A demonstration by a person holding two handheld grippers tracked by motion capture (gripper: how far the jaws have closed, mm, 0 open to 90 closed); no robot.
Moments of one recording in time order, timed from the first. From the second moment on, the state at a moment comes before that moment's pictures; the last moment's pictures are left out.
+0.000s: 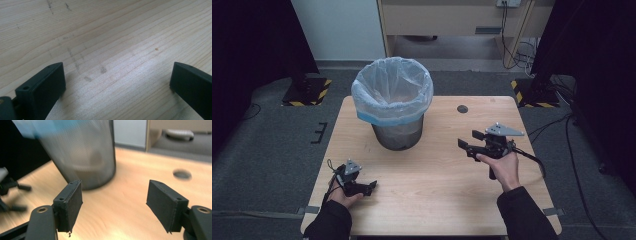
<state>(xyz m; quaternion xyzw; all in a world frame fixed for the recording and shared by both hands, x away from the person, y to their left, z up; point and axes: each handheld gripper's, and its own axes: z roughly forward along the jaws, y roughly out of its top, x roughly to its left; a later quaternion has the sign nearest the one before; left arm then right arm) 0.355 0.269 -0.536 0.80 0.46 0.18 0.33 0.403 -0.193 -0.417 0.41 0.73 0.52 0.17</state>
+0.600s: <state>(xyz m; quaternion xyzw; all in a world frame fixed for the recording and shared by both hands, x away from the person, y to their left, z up) 0.355 0.270 -0.536 0.81 0.46 0.18 0.33 0.393 -0.259 -0.512 0.47 0.79 0.36 0.18</state>
